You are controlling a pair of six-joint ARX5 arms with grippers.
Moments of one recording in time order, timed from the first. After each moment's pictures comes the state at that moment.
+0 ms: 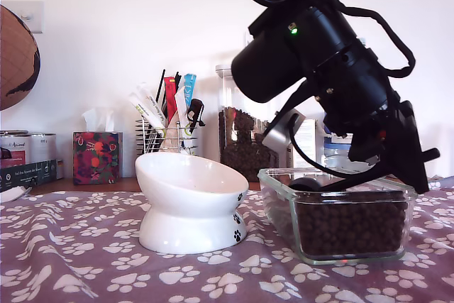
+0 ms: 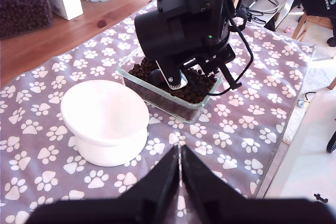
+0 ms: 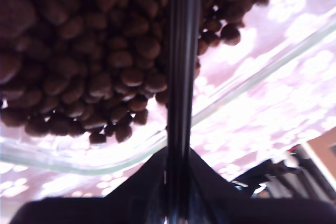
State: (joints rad) left arm -0.63 0.53 0.73 -0.69 0.31 0.00; right arm 0.68 1.97 1.41 -1.38 0.50 -0.26
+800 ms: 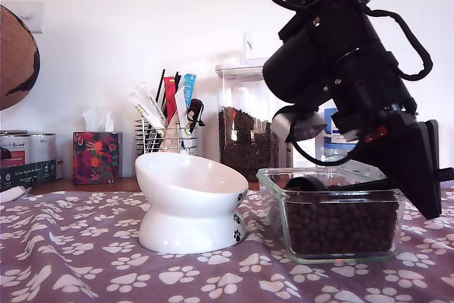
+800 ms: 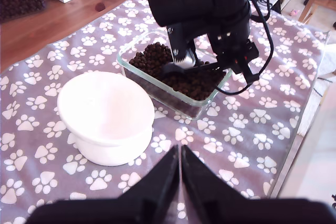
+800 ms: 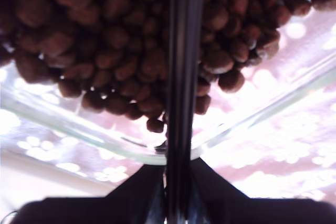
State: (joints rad) left arm -0.63 0.67 0.73 -0.61 0.31 0.03; right arm 0.57 1.95 1.41 -1.39 0.14 -0.21
